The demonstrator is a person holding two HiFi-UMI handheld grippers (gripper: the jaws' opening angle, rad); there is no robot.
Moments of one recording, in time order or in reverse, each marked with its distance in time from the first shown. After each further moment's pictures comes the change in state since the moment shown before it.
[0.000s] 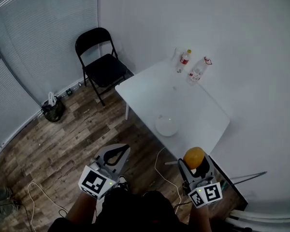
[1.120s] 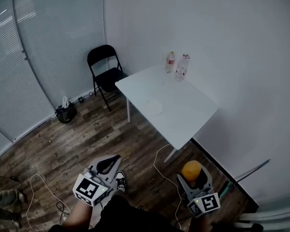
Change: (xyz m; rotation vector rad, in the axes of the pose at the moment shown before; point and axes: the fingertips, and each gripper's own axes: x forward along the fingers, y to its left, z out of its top) left arm -0.152 -0.317 -0.027 0.087 0.008 0.130; right arm -0.361 0.014 -0.046 0.017 -0.091 0.072
